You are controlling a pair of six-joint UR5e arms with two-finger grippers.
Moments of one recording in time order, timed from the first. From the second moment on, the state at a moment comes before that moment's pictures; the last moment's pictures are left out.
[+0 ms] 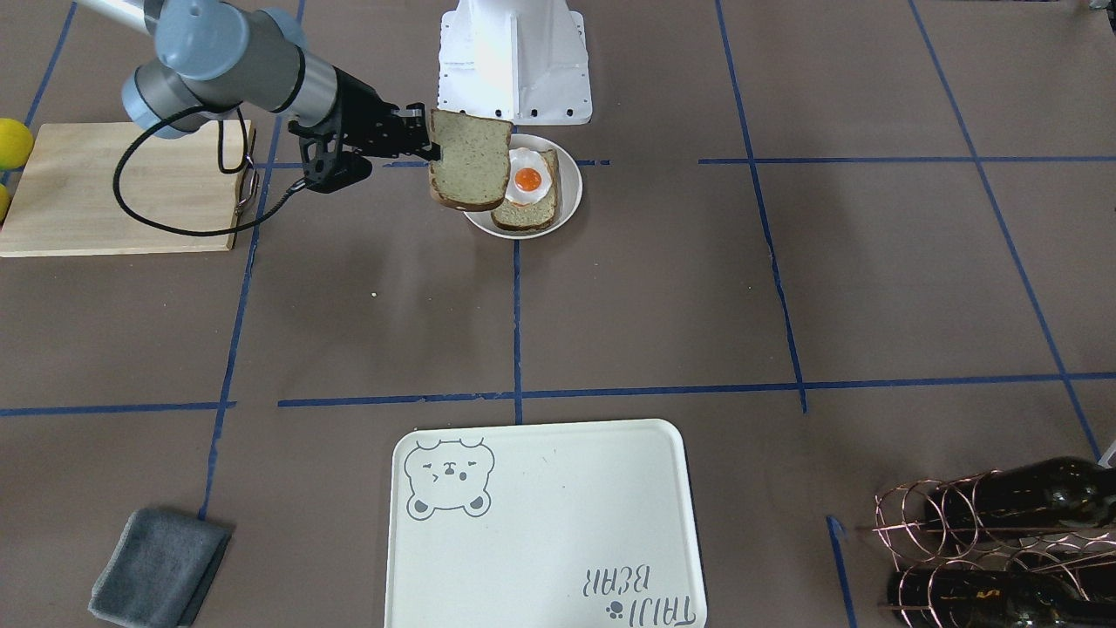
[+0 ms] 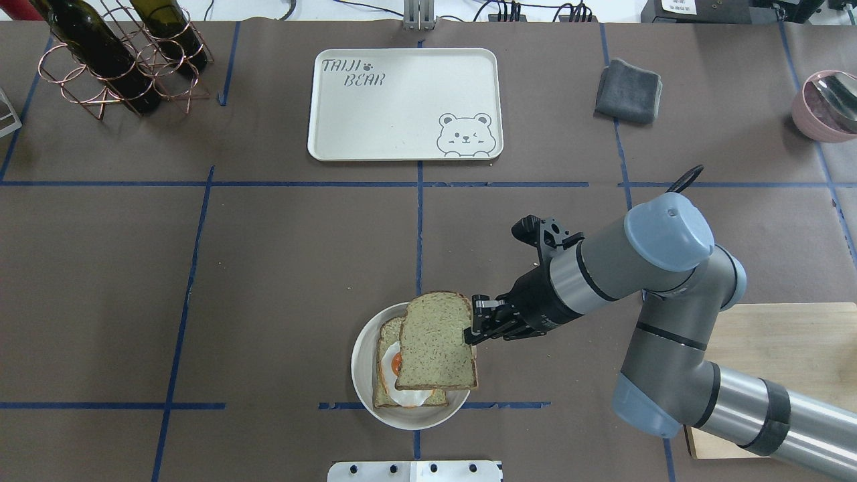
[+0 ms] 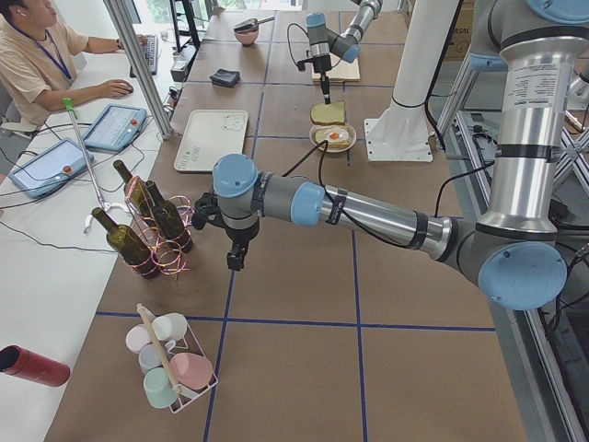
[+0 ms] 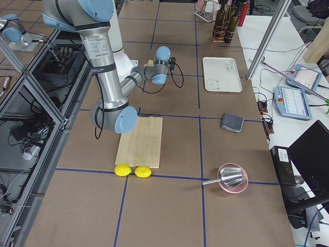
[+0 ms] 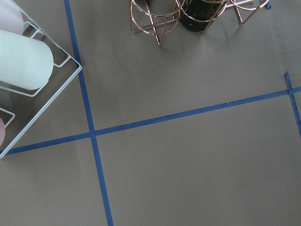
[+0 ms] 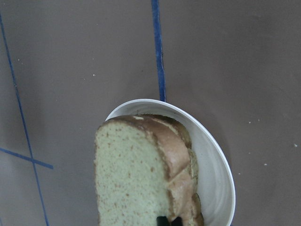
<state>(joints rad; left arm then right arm) -1.52 -1.61 -1.80 -1.51 -2.43 0.02 0.48 -1.21 1.78 -0.78 2.23 1.58</state>
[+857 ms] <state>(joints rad) -1.52 -1.61 -1.80 -1.51 -2.43 0.02 0.42 -1.16 1.71 -0.78 2.18 1.58</state>
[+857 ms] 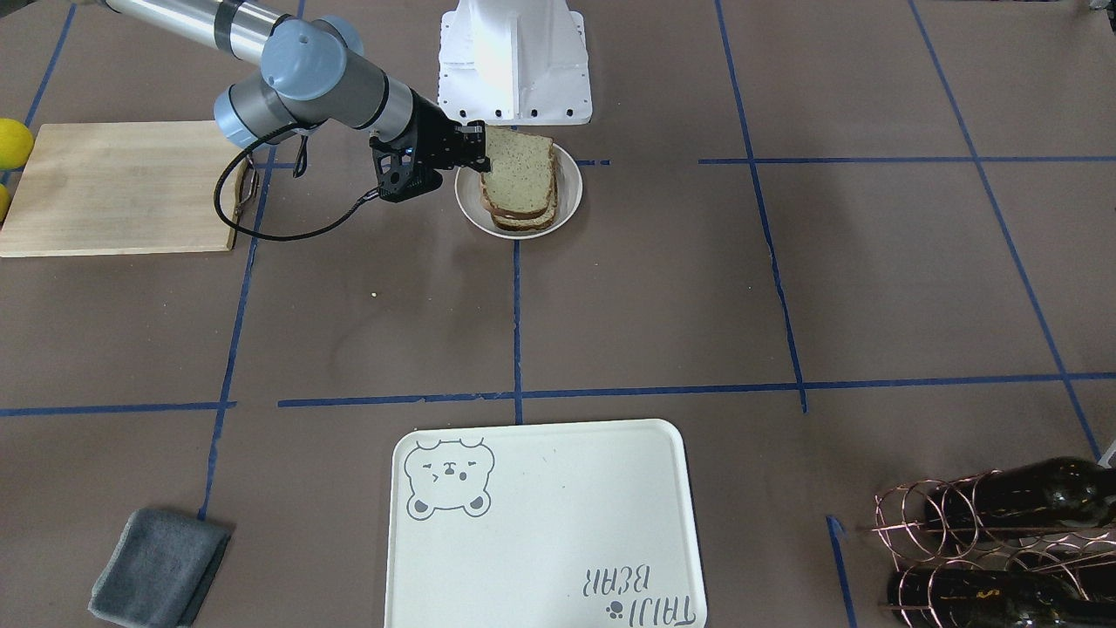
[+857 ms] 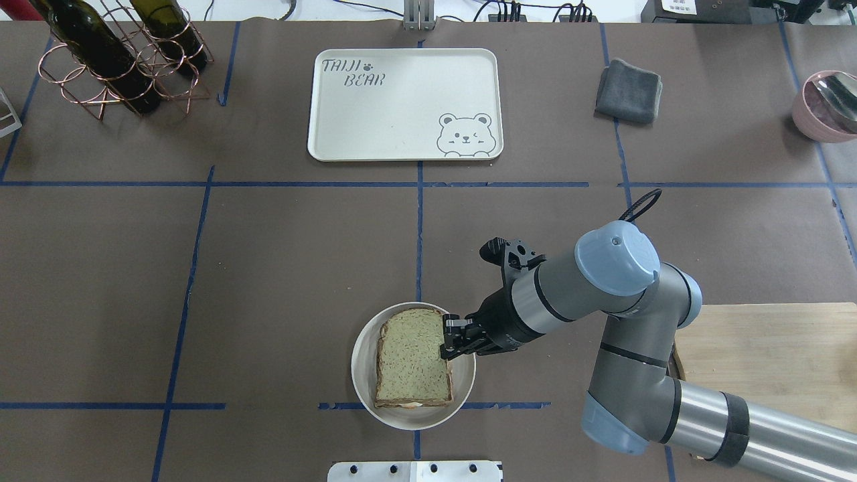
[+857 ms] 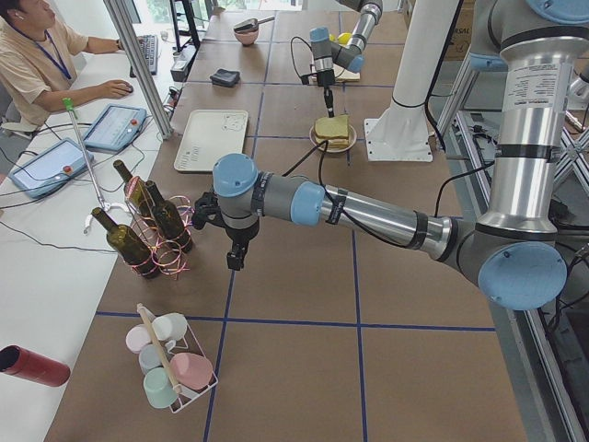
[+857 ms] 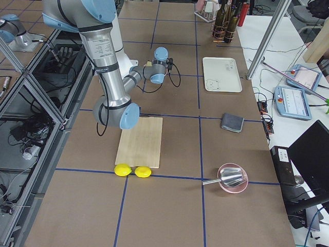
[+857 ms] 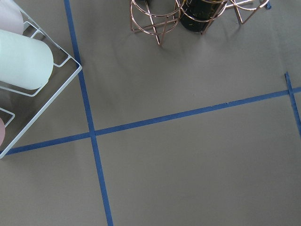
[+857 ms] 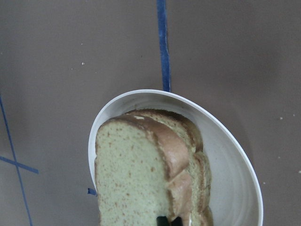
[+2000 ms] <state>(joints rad) -1.52 -1.61 -1.80 -1.51 -2.43 0.03 0.41 -1.16 1.70 -0.78 2.15 1.58</state>
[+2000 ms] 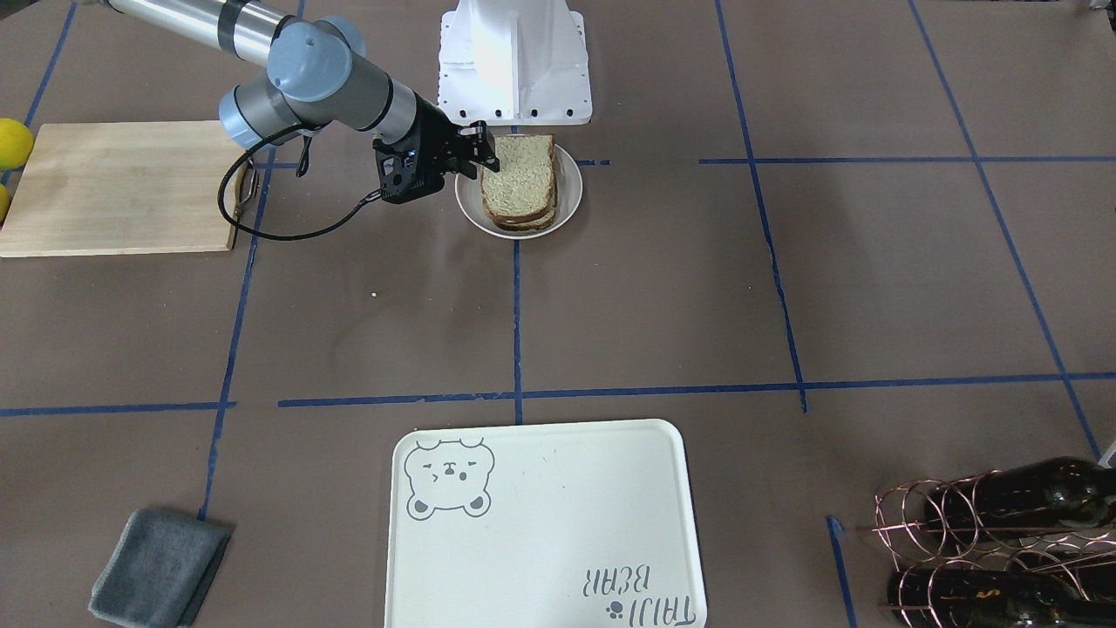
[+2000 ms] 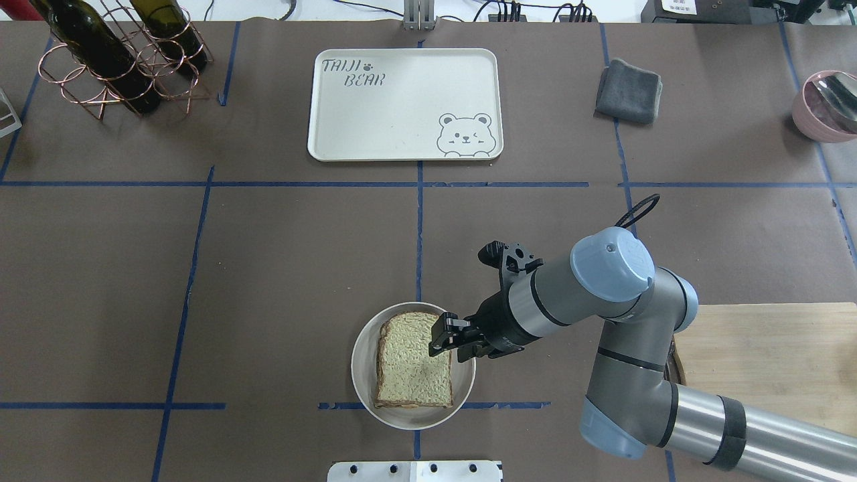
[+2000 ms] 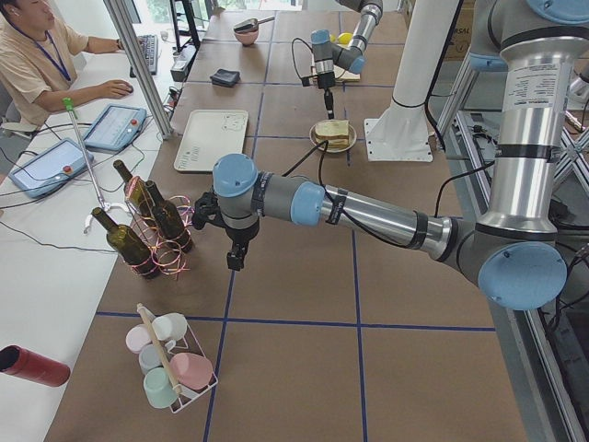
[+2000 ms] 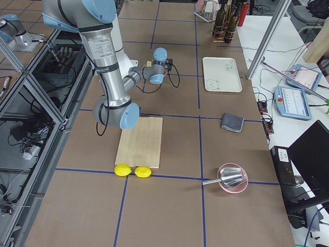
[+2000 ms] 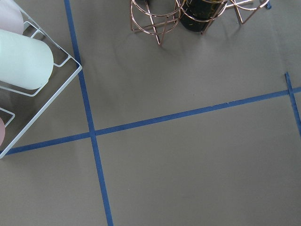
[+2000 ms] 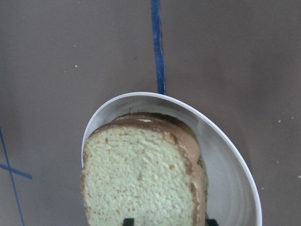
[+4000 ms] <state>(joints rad) -0.33 -1.92 -1.91 -2.03 -1.84 -1.68 0.71 -1.53 1.89 -0.79 2.16 1.52</state>
